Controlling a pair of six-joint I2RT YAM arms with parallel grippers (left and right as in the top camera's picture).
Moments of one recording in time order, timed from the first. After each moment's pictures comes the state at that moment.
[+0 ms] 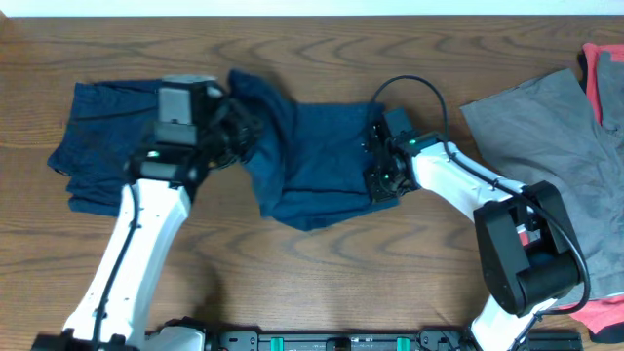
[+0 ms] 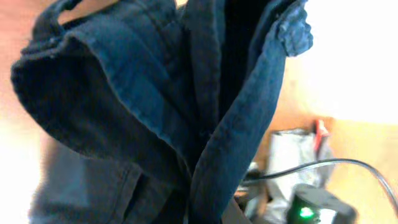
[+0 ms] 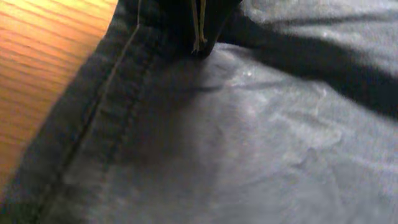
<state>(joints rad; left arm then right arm) -0.18 1.39 1.12 -0.50 0.36 -0.92 0.43 1.88 1.11 -0.64 -0.15 0.16</state>
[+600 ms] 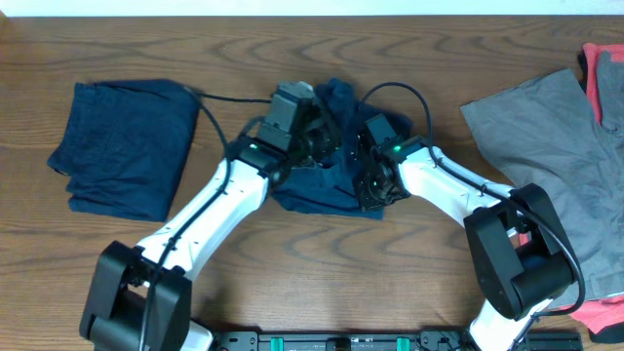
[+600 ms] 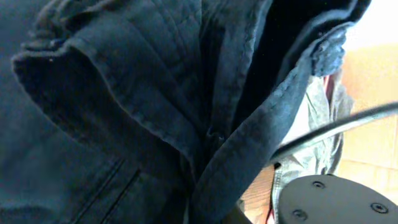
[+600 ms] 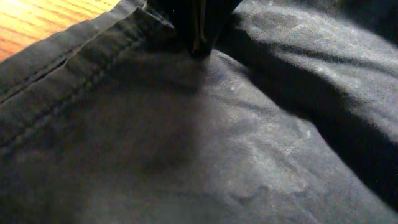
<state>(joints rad) -0.51 1.63 1.12 -0.24 0.28 -0.96 0.50 1.89 1.11 -0.69 -0.15 0.24</state>
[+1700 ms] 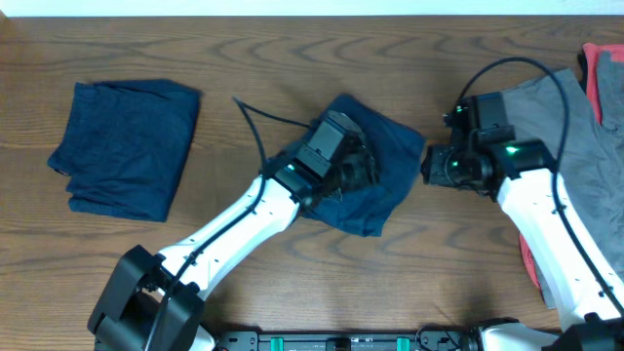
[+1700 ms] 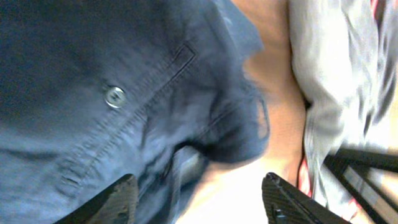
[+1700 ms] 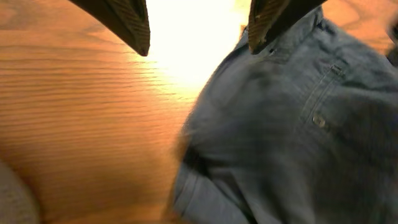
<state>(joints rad) -0.70 1.63 1.12 -0.38 0.22 -0.92 0.17 1.43 1.10 -0.87 -0.10 0.33</state>
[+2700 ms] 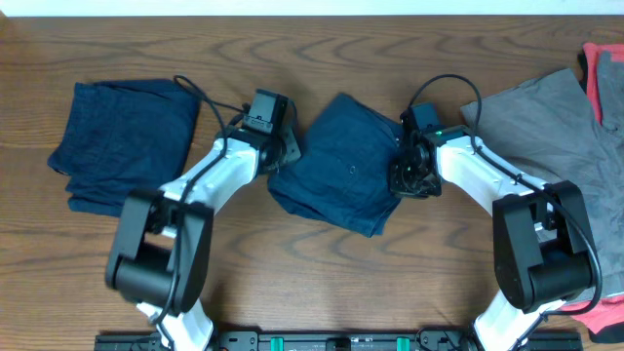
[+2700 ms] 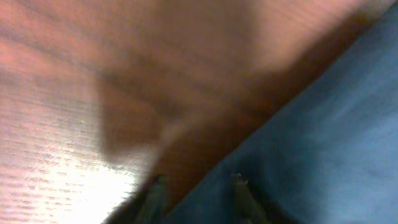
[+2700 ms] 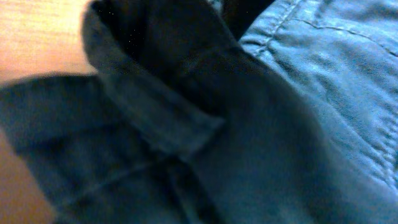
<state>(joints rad) -0.34 1.87 1.12 -0.41 0.10 -0.68 0.29 1.87 1.10 -0.70 -0.16 0.38</state>
